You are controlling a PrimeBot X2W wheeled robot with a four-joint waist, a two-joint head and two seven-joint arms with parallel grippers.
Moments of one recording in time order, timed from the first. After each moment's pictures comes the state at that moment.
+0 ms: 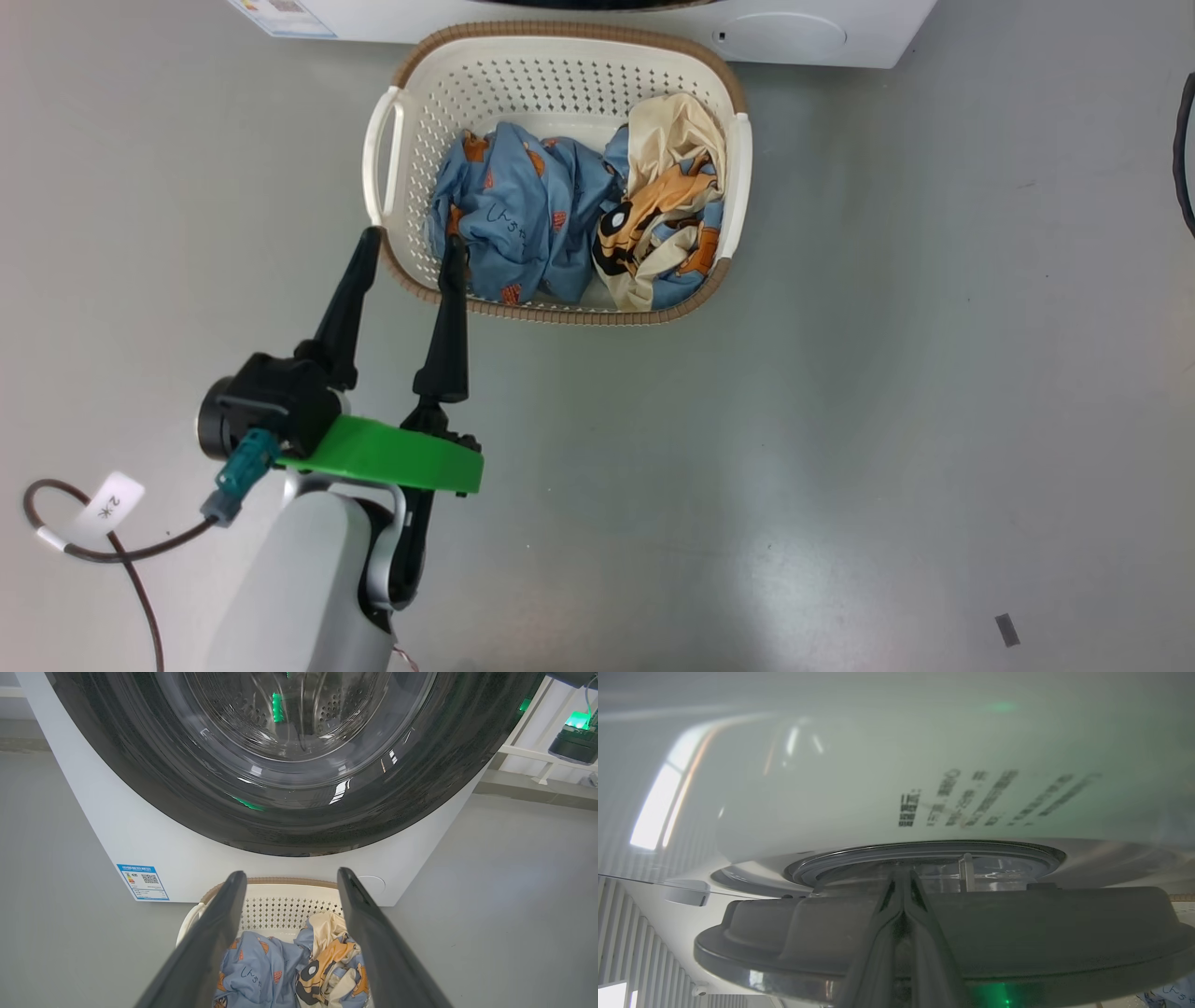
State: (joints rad) left arm -0.46 0.03 -0.34 0.21 -0.36 0.02 -0.25; right arm -1.62 -0.22 -0.08 1.20 1.51 0.13 0.68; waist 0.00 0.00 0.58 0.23
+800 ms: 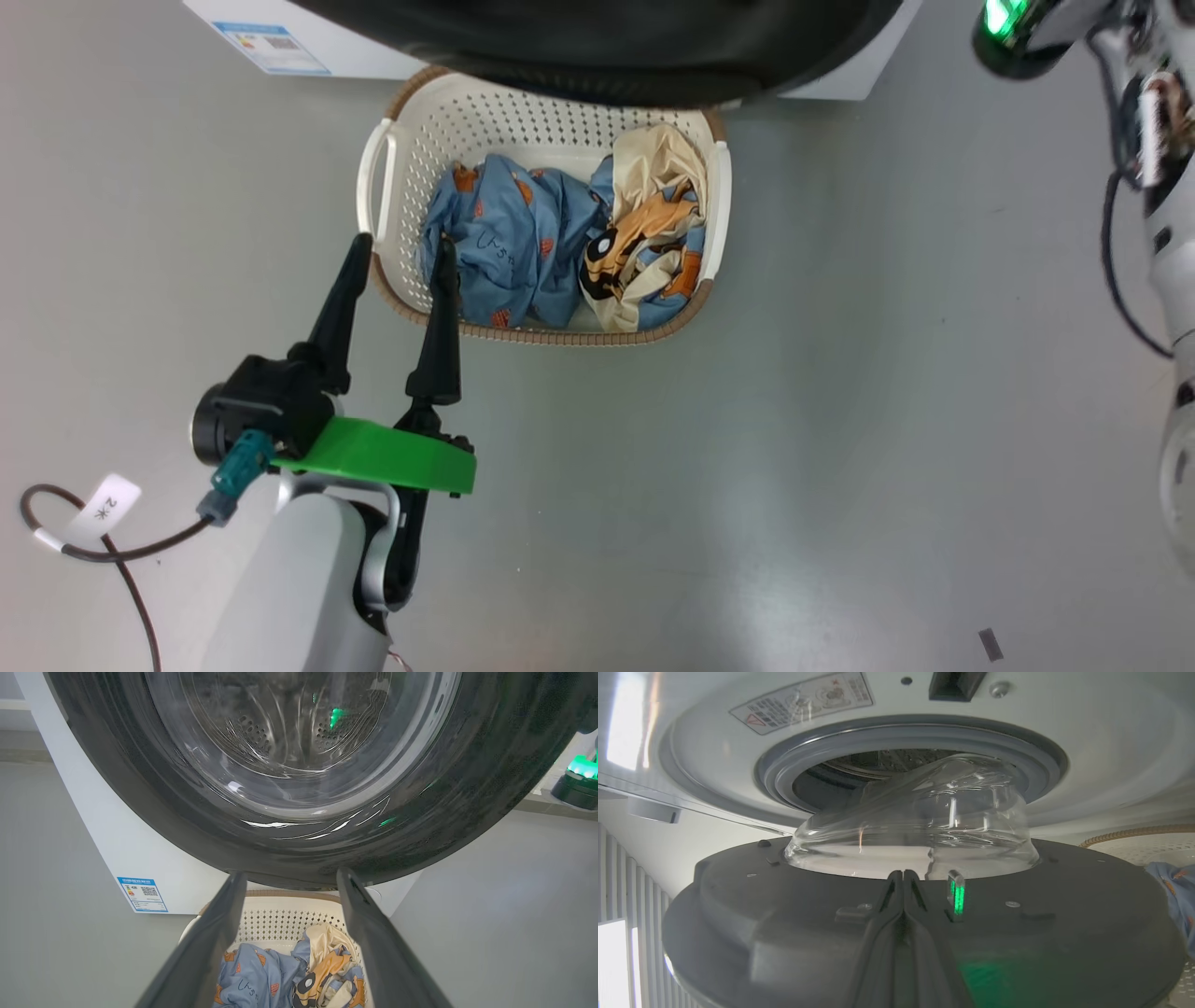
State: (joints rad) left arm -0.46 0.03 -0.33 0.22 -0.36 0.02 -0.25; right arm -1.45 -0.19 -0.06 1.06 1.51 0.13 0.88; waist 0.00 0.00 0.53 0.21
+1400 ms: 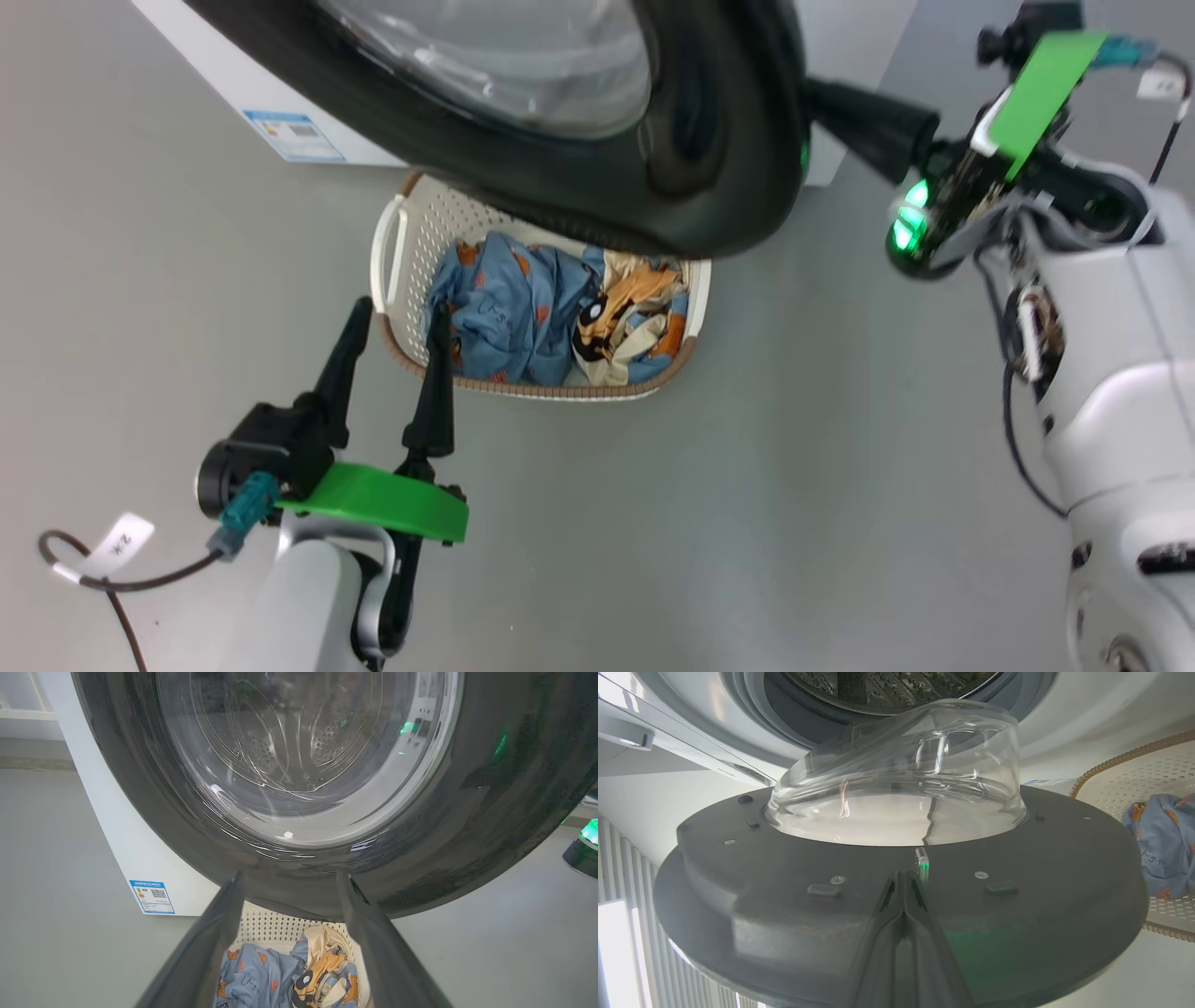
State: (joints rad) left arm -0.39 0.03 -0.31 0.27 -0.35 0.00 -0.25; right arm -1.09 -0.13 -0.06 0.85 1.52 0.13 0.93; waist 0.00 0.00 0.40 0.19
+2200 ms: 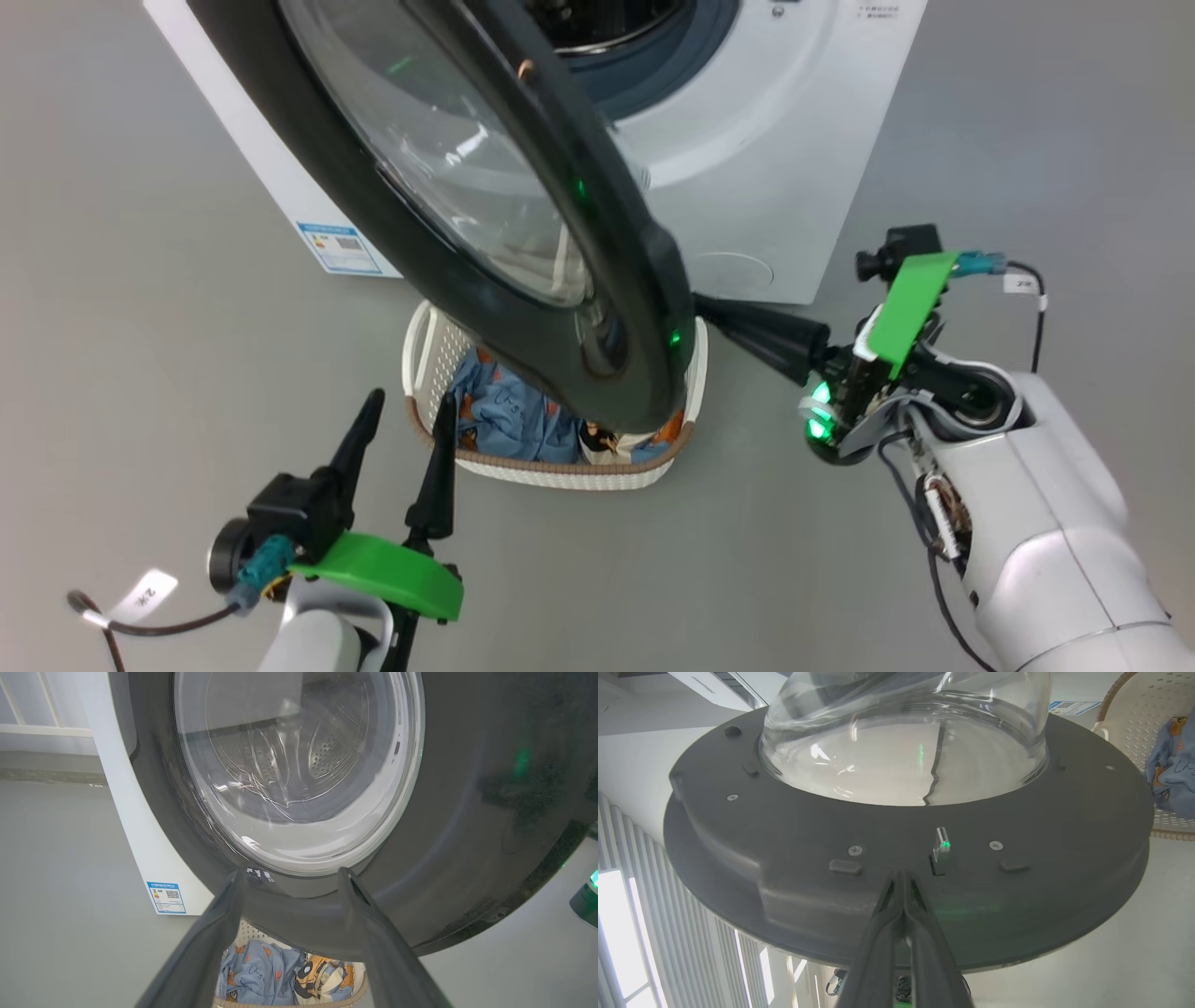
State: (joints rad) left arm -0.30 0.03 -0.29 0.35 -0.33 -0.05 -0.25; right arm -0.77 -0.08 0.13 0.73 1.64 0.13 0.87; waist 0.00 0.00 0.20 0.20
